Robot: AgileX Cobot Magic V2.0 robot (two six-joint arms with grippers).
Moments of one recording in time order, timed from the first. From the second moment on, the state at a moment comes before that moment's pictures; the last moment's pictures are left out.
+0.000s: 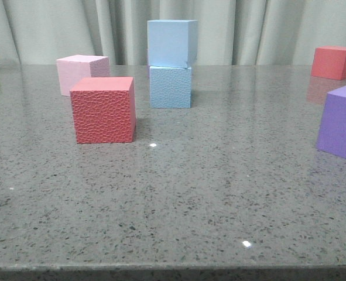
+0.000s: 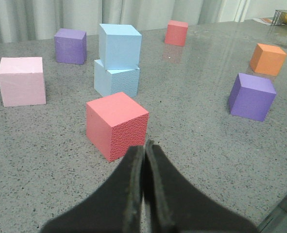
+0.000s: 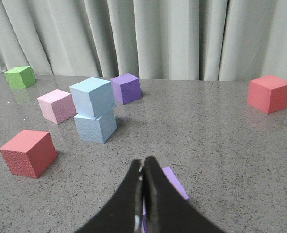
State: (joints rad) left arm -0.80 0.37 -0.38 0.38 0.32 -0.55; right arm 0.66 0.15 -0.56 -0.47 0.62 0.56
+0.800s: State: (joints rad) left arm -0.65 0.30 -0.35 0.25 0.34 -0.39; right arm 0.66 0.15 -0.56 -0.47 0.62 0.56
